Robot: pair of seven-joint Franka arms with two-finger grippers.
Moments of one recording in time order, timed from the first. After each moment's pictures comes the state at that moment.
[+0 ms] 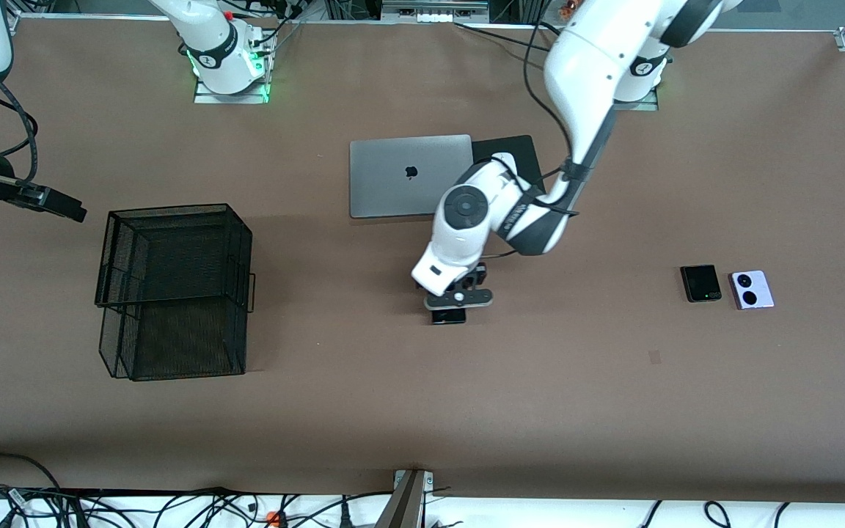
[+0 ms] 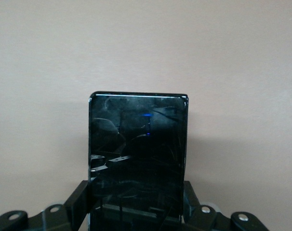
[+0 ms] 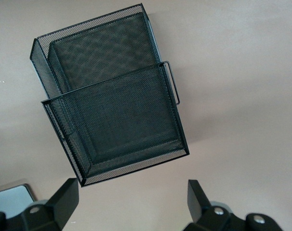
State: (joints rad) left arm -0.66 0.89 -0.03 -1.32 0.06 2.31 -0.86; right arm -0.03 0.13 -0.01 -1.57 -0.03 1.60 0.20
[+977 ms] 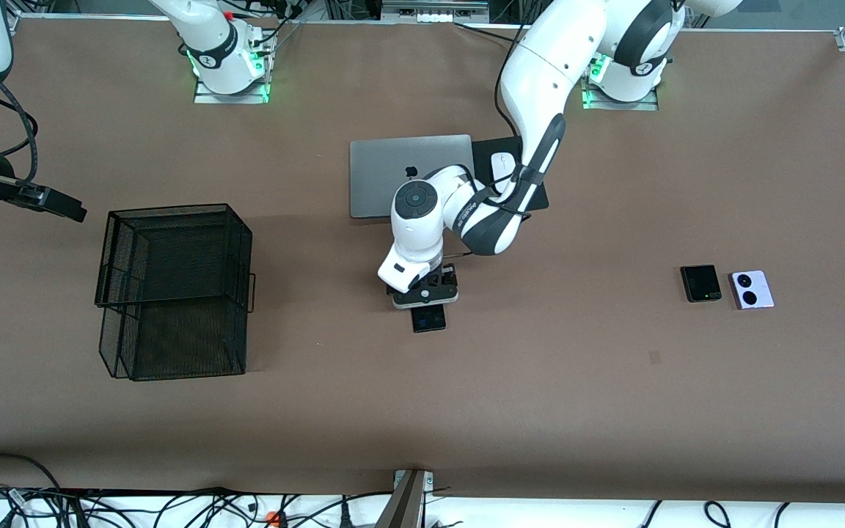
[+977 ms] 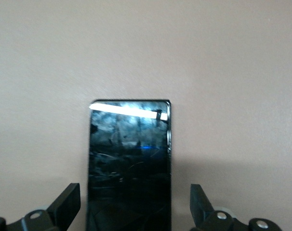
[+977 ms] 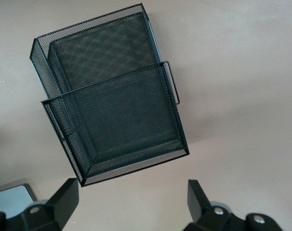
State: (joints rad) left arm -0.79 1.03 0.08 -1.12 0.08 2.26 -0.98; right arm -0.03 0.13 -0.01 -1.57 -0.03 1.60 0.20
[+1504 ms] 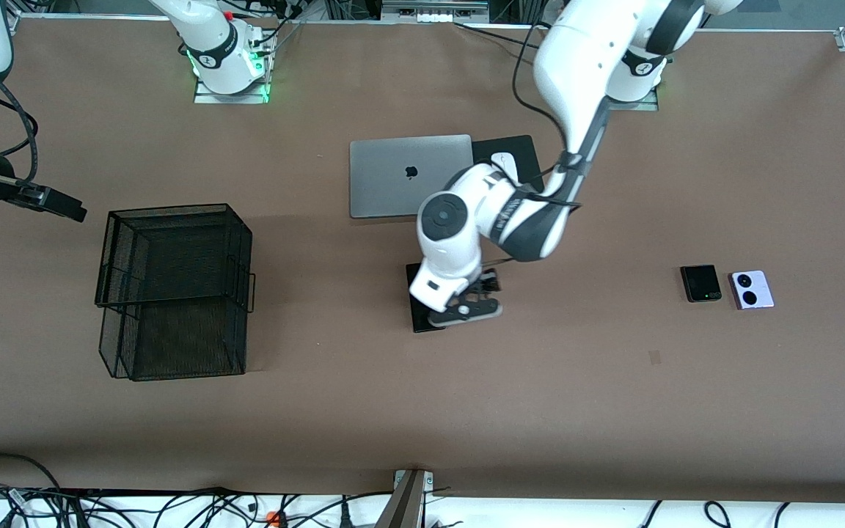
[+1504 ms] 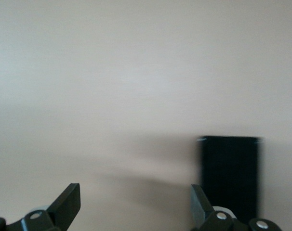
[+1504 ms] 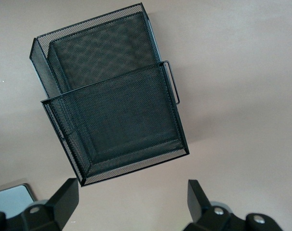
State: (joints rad) left arm -0.66 0.90 0.09 -1.10 0.08 1.90 -0.78; right arm -0.03 0.13 -0.01 -1.57 -0.03 1.60 0.20
